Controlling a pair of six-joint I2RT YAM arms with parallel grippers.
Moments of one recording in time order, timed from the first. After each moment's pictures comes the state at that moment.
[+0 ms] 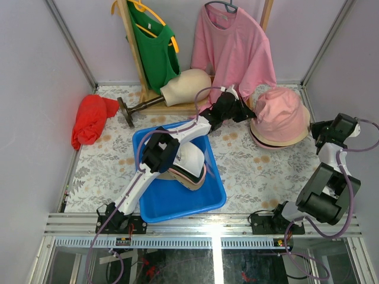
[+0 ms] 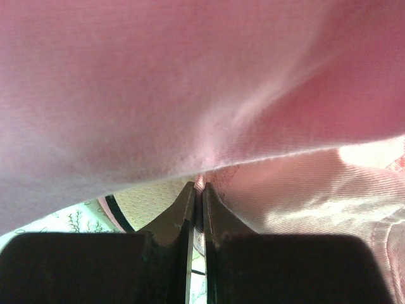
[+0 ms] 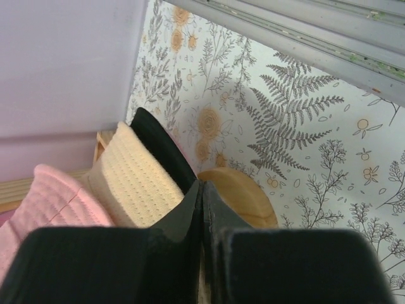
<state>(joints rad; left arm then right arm) -0.74 2.53 2.13 0.12 0.26 -1.00 -0.57 1.41 0.85 0.01 -0.17 0.91</state>
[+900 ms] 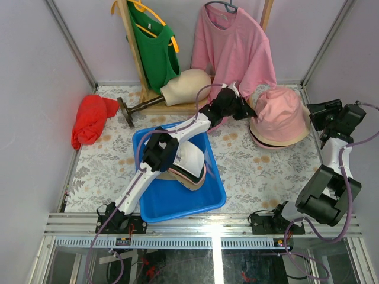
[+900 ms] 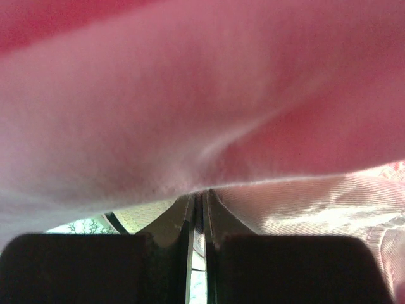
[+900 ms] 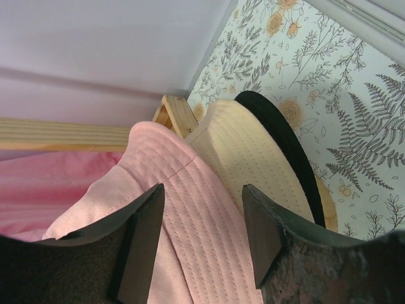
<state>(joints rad) -0.72 2.56 2.23 0.04 0.32 -0.99 -0.56 1.39 0.97 0.02 -0.40 0.87</state>
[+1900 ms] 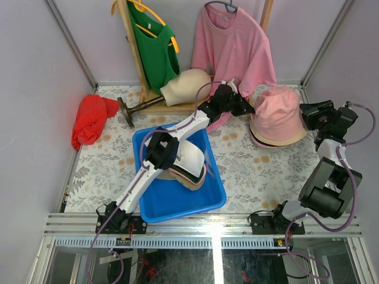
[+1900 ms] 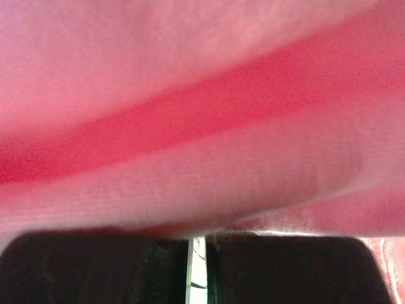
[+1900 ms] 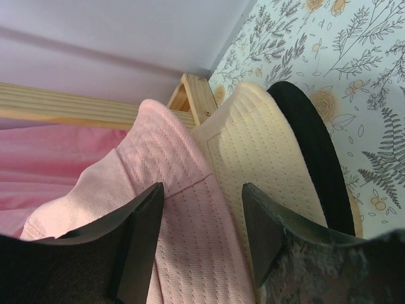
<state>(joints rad) -0.67 2.68 2.43 -0.02 0.40 -0.98 -0.53 1.47 0.90 0.22 -0.52 0.89</state>
